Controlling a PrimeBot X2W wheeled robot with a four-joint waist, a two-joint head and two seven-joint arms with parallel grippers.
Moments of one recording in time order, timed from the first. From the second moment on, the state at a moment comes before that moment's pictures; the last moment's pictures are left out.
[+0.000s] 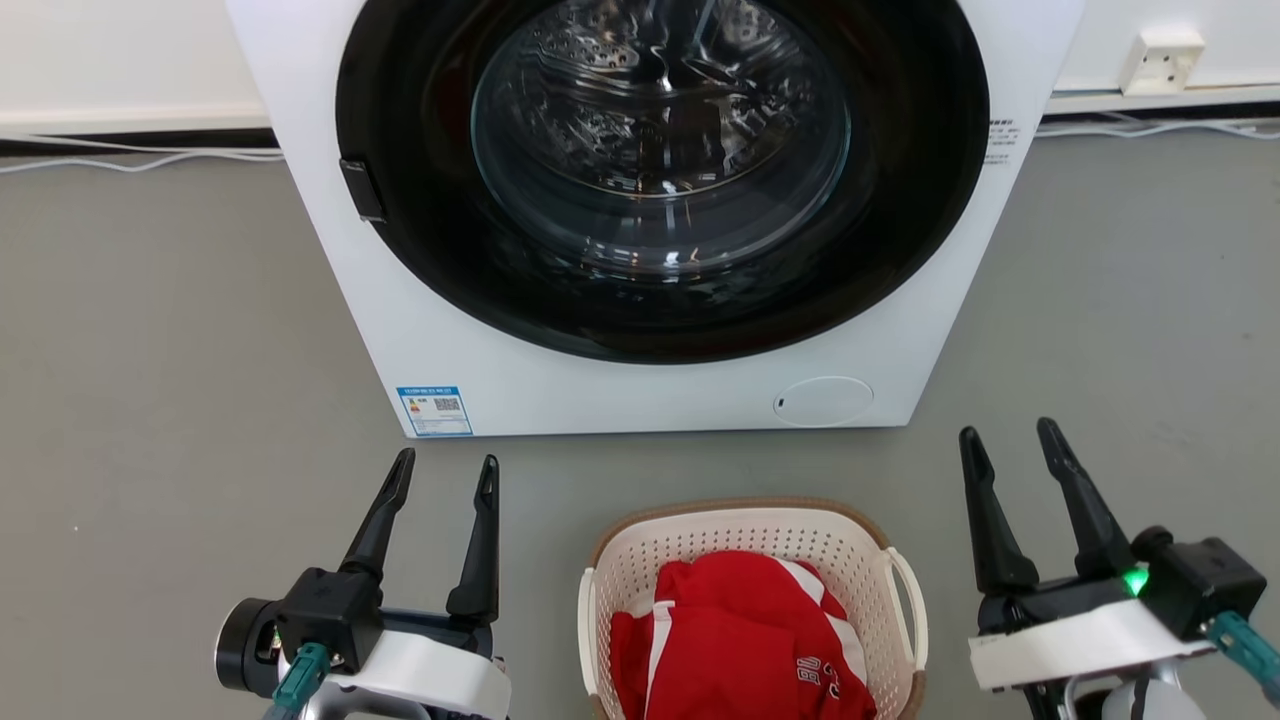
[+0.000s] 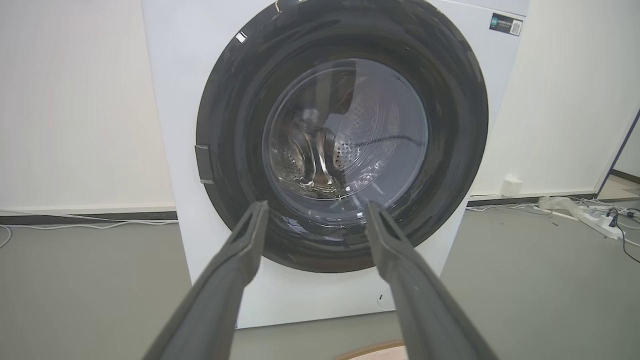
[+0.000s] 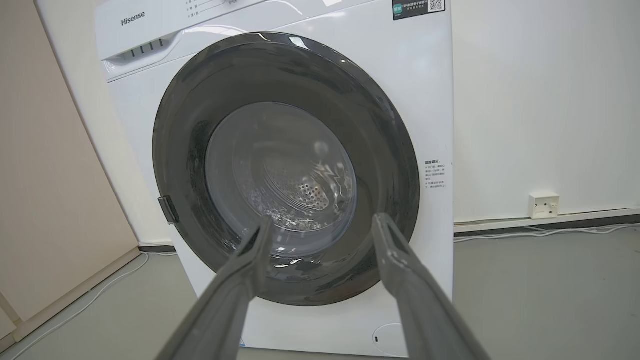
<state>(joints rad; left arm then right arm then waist) -0.01 0.00 -0.10 0.04 -0.10 -0.06 -0.26 -0.04 -0.11 0.03 0.08 0.25 0.12 -0.25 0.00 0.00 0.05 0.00</state>
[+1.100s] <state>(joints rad) -0.27 0.00 -0.17 0.24 -0.13 -0.03 -0.26 -0.25 -0.16 -0.03 0.27 0.28 0.12 -0.25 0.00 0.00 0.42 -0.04</state>
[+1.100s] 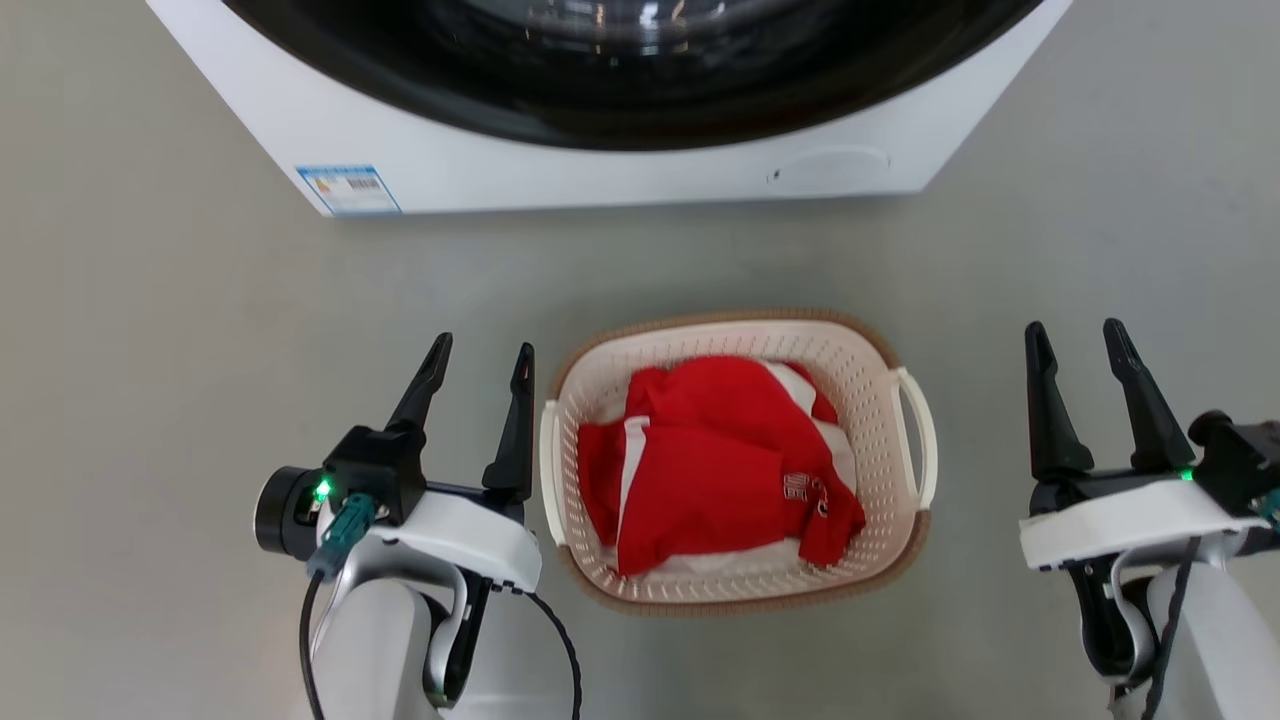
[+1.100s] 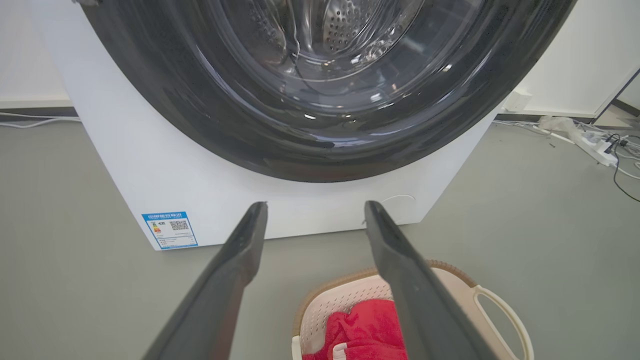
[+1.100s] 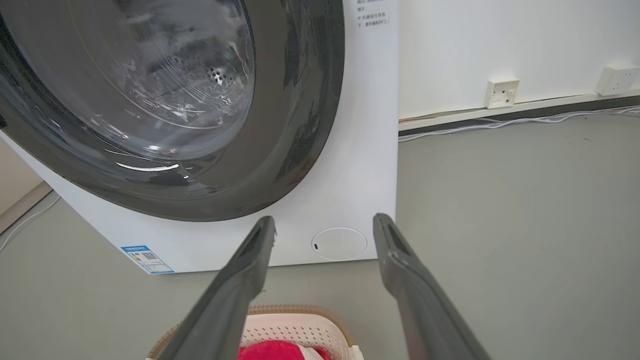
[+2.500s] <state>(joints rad) -0.70 -0.01 -0.28 0.86 -0.27 -0.04 -0.26 -0.61 -0.20 0.18 0.74 0.37 0.12 -0.25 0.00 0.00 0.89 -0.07</state>
